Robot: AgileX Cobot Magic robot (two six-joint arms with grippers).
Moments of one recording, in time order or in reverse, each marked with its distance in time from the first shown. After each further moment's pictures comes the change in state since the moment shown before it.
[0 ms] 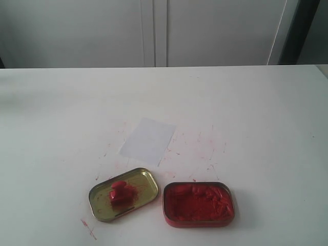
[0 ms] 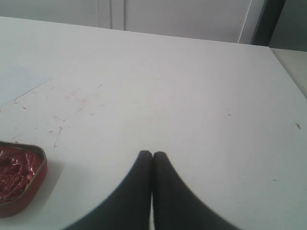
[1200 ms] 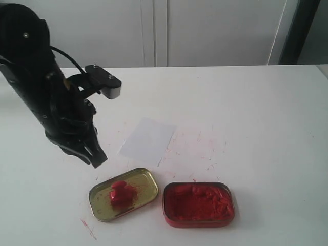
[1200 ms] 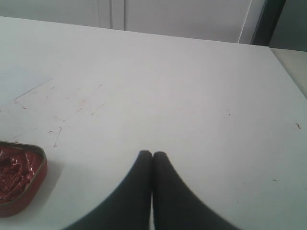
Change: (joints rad) left arm -0.643 0.839 -0.465 -0.045 0.094 0.082; right arm 0.000 0.000 0.000 0.000 0.000 0.000
